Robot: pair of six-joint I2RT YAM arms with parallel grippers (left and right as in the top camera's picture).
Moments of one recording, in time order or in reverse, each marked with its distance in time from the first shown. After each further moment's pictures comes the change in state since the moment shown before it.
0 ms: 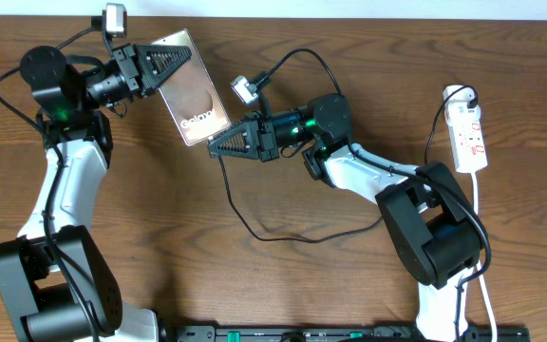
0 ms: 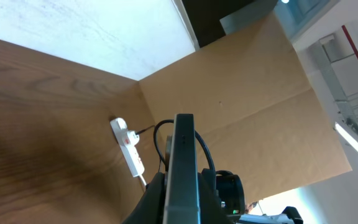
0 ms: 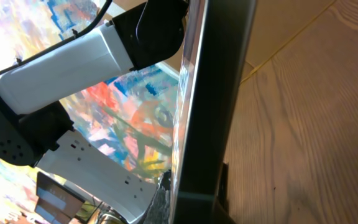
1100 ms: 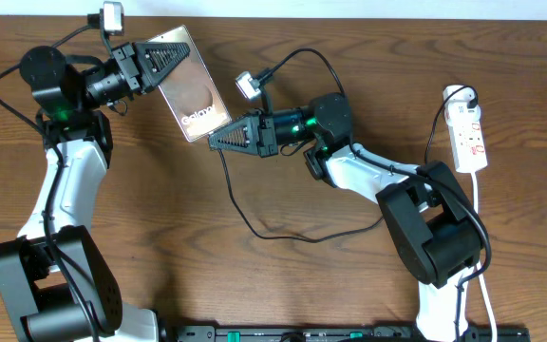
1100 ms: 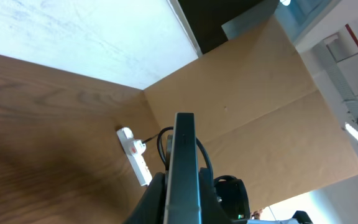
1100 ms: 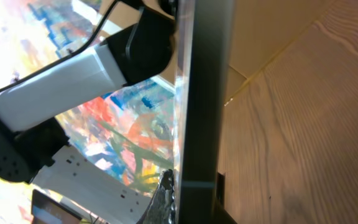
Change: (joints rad) left arm 0.000 0.000 0.000 0.003 -0.031 0.041; right arm -0.010 0.002 -0.007 -0.002 0.055 0.003
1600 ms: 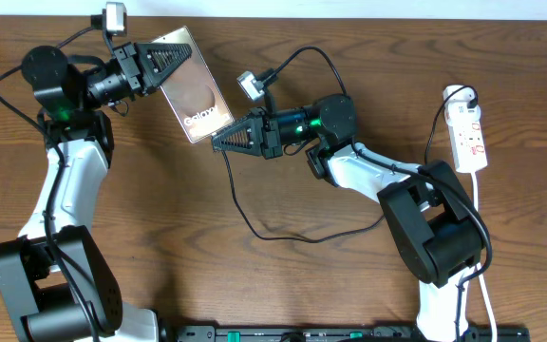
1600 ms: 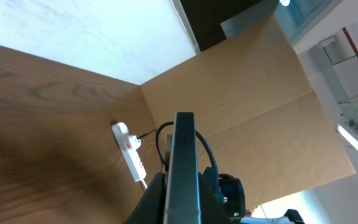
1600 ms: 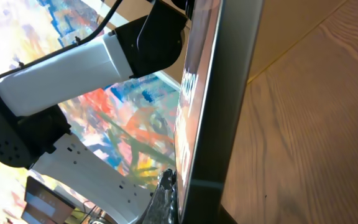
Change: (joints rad) left arm -0.005 0.000 0.000 0.000 0.010 -0.037; right arm -0.010 0.000 -0.003 0.043 -0.034 -0.015
